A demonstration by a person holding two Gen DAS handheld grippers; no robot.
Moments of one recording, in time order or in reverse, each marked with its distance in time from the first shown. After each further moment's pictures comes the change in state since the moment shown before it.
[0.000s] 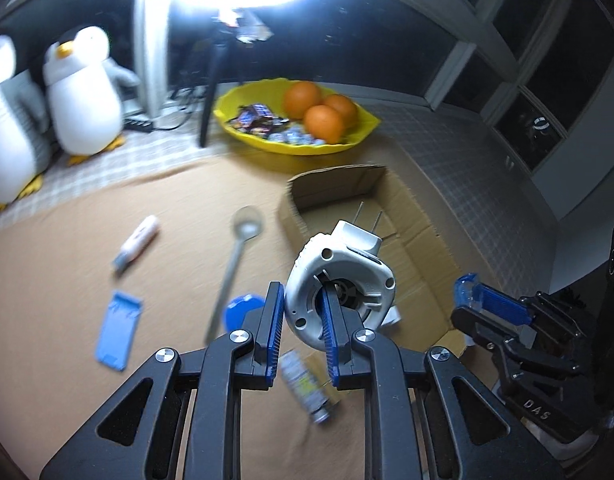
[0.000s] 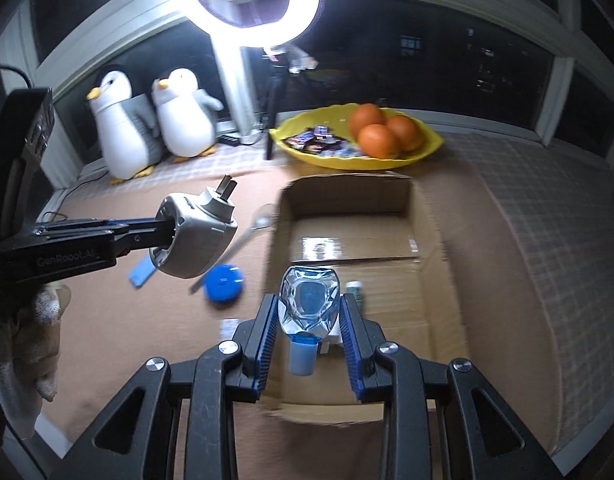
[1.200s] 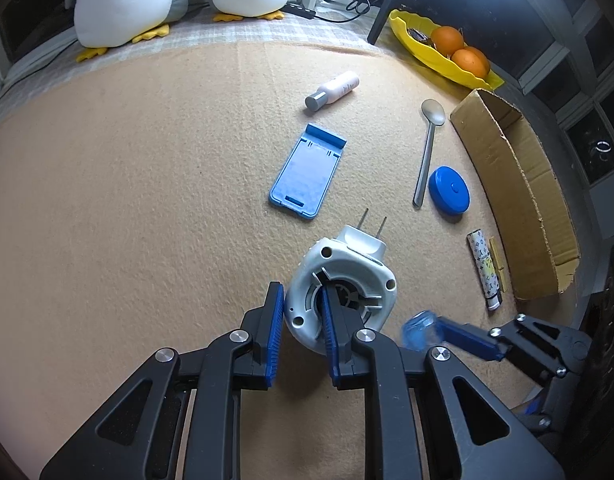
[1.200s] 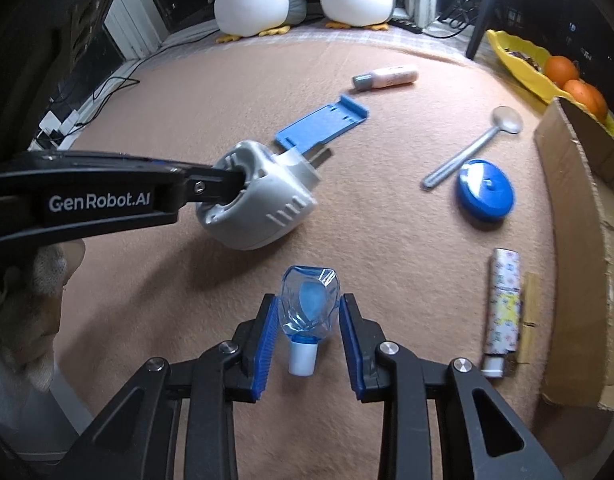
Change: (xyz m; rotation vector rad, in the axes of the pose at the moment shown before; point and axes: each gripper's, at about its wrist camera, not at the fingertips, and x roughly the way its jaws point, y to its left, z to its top) left arm -0.019 0.159 -0.116 -0.223 0.174 0.161; right arm 0.094 0.202 -0.072 -0.244 0.277 0.224
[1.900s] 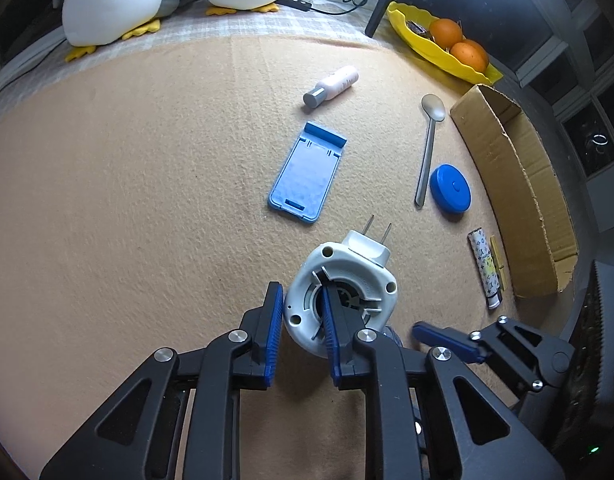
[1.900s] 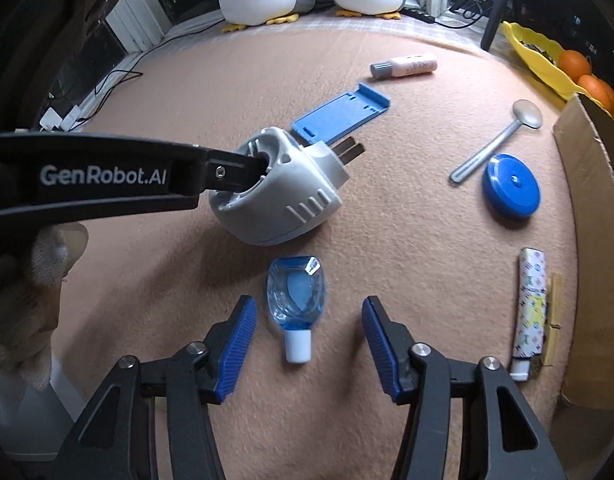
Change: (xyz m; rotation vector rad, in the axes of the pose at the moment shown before) left arm 0.007 0.004 0.008 0.025 0.040 -0.017; right arm 0.025 0.020 0.006 -0.020 0.053 0.015
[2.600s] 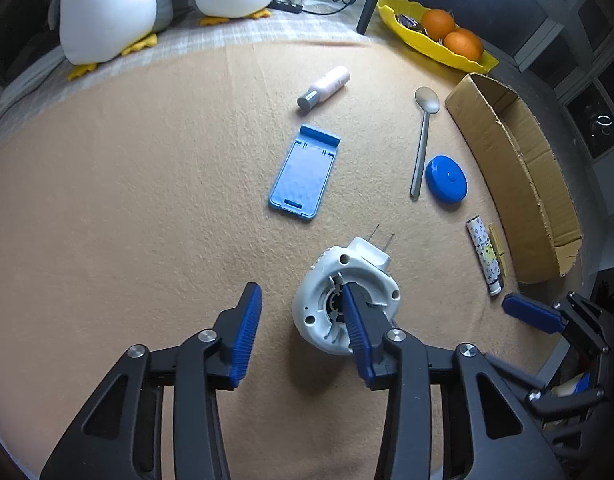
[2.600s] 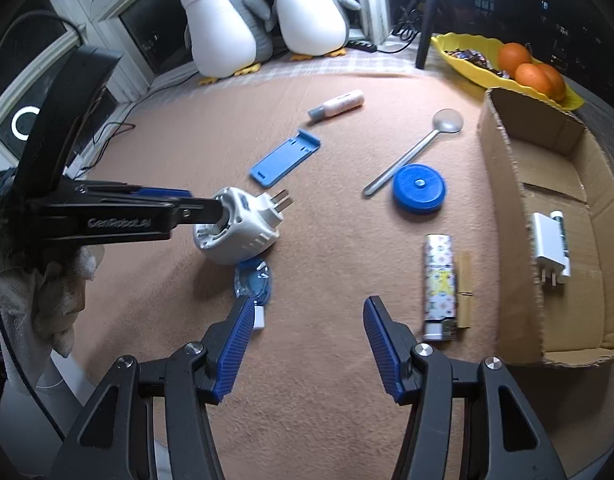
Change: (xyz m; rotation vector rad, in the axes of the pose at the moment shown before) left arm -0.008 -0.009 0.002 0.055 0.017 0.046; right arm -0.067 -0.040 -0.017 0.111 -0.102 0.014
